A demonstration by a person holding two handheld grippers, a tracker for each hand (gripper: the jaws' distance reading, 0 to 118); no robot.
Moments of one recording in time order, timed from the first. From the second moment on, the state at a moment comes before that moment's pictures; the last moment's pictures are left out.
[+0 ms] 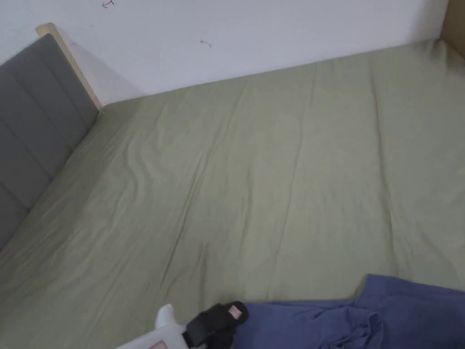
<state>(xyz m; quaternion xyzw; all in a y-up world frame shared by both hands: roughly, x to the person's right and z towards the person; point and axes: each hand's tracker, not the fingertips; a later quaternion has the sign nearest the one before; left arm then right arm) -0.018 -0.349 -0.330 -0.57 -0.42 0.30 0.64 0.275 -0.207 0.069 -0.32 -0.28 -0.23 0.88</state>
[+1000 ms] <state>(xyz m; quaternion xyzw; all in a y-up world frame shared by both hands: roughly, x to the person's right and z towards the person) 0.189 -0.269 -0.187 -0.48 -0.58 -0.01 0.66 0.276 -0.217 0.099 -0.29 -0.29 -0.24 0.88</state>
